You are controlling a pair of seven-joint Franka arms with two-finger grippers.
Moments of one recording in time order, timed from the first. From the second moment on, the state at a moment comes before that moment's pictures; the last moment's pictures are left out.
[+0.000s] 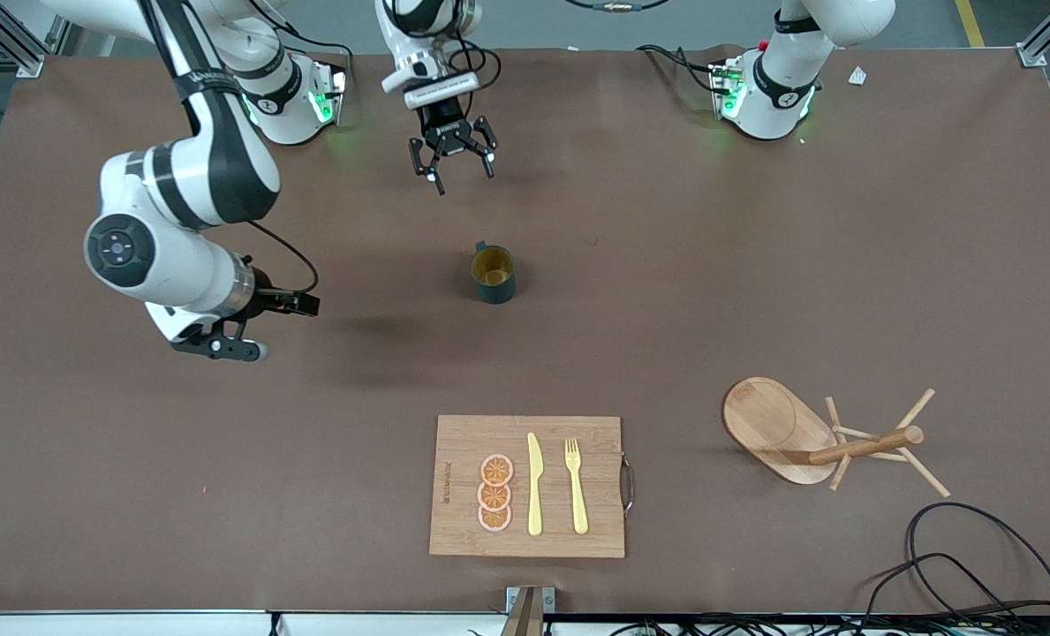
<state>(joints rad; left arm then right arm) -1.38 0.75 -0.13 -1.35 1.04 1.57 -2.28 0.27 0.22 -0.02 -1.91 0.08 1.96 0.38</state>
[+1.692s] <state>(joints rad) -0.45 0.19 -0.12 -1.41 0.40 1.55 -1.00 0.76 0.35 -0.01 -2.13 0.15 2.54 0.96</state>
